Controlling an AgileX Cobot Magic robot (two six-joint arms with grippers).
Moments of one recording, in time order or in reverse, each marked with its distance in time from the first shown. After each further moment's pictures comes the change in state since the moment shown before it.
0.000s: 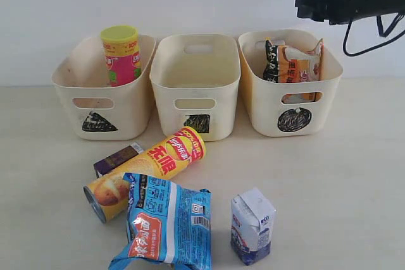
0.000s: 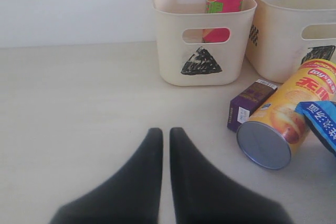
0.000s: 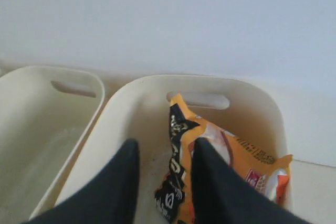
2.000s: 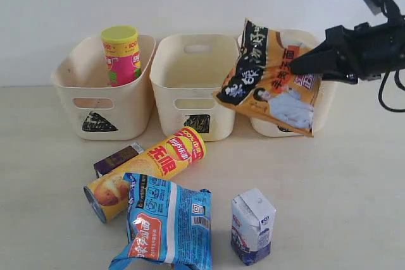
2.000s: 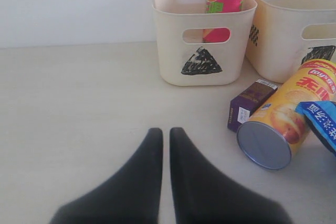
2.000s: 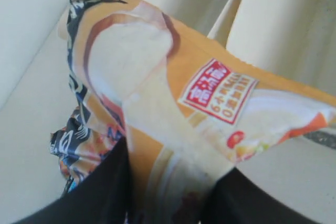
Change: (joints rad) left arm 0.000 0.000 0.000 0.000 0.000 0.000; right arm -0.104 -0.271 0.469 0.142 0.561 -0.052
